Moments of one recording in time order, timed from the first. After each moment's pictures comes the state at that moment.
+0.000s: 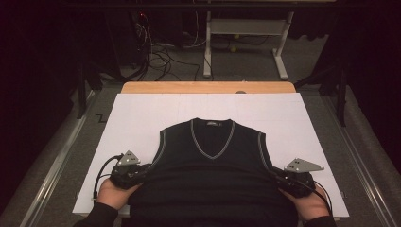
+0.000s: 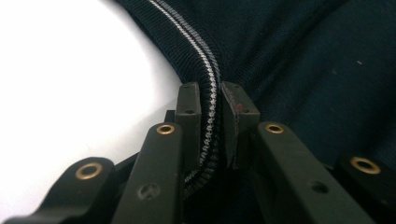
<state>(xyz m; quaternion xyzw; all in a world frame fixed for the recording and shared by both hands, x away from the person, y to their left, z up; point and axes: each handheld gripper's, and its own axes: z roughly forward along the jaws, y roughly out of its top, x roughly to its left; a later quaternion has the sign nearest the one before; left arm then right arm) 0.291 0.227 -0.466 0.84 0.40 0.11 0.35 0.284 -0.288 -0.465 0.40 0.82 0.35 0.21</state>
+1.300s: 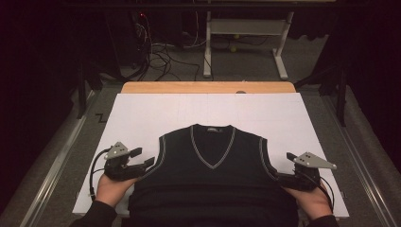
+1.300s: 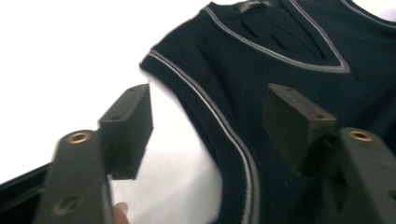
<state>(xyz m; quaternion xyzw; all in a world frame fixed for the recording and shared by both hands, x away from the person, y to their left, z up) 0.310 0.237 -0.447 0.78 0.43 0.15 0.44 0.295 -0.296 -0.449 0.43 0.76 0.41 0.25</state>
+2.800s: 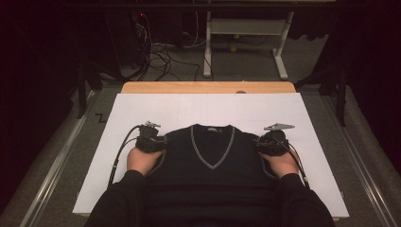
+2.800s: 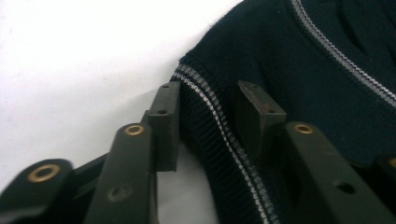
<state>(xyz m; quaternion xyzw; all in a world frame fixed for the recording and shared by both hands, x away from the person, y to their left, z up) 0.406 0.177 -0.470 0.78 0.52 0.09 0.33 0.404 -0.246 -0.467 0.50 0.78 0.31 0.21</state>
